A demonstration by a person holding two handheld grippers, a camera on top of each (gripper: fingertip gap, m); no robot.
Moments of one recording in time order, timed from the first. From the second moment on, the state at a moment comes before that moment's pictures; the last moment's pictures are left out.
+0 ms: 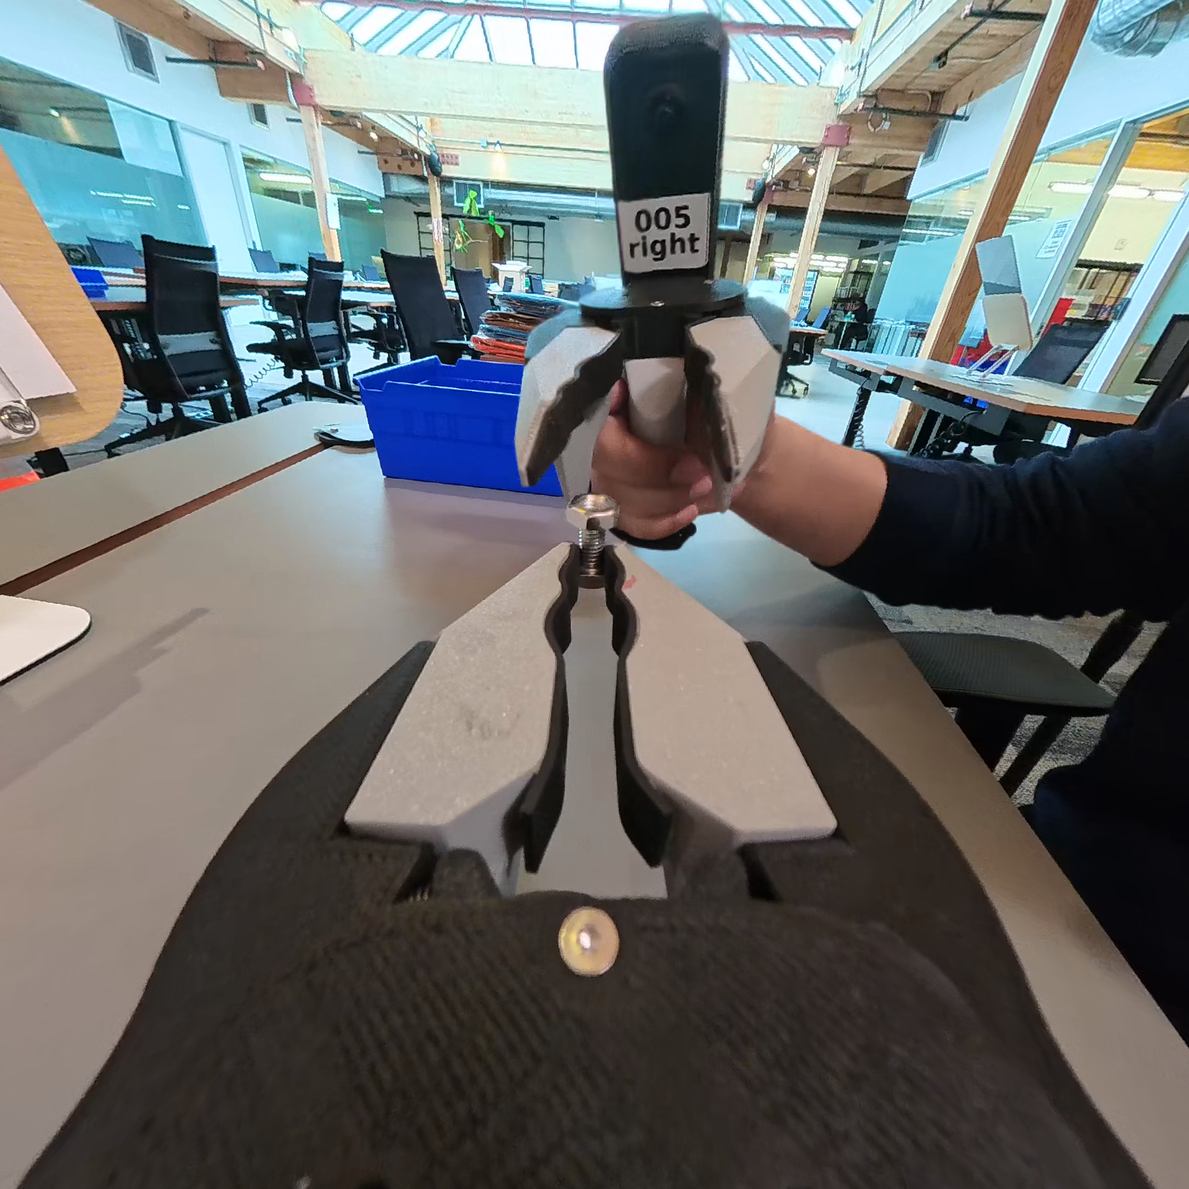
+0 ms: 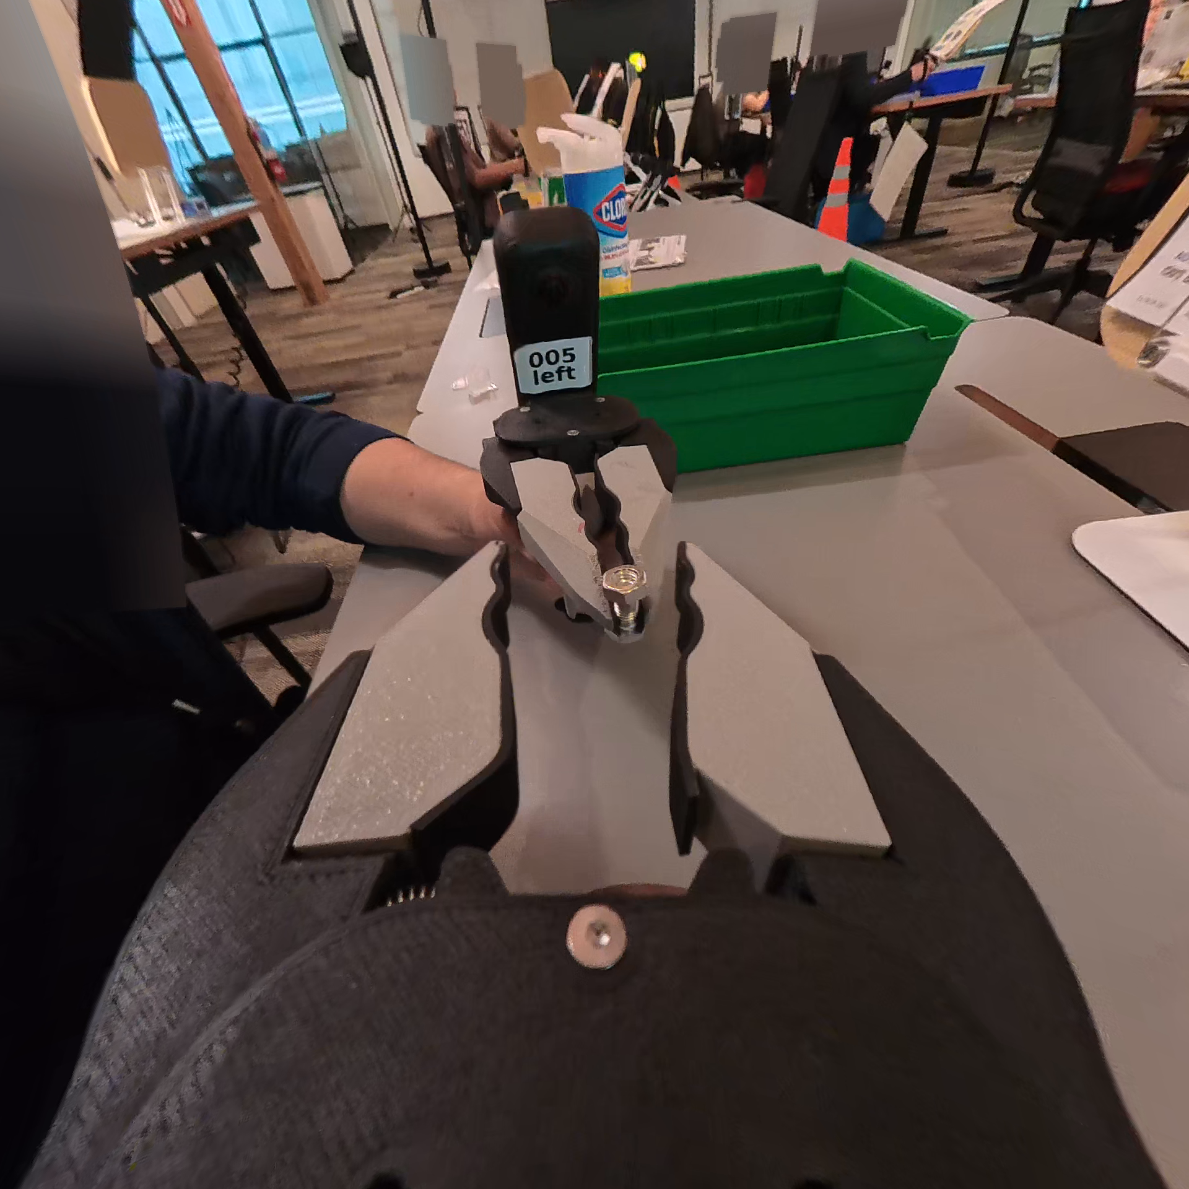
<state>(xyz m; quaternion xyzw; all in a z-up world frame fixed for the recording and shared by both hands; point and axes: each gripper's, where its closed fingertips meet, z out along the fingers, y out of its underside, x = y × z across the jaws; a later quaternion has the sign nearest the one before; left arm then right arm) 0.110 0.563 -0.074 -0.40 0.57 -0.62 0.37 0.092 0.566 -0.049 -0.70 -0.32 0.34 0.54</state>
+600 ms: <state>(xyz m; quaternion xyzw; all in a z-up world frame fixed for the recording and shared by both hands) 0.108 0.566 -0.068 -0.40 0.55 -0.63 0.37 0.071 0.574 -0.054 -0.68 -0.33 0.35 0.56</state>
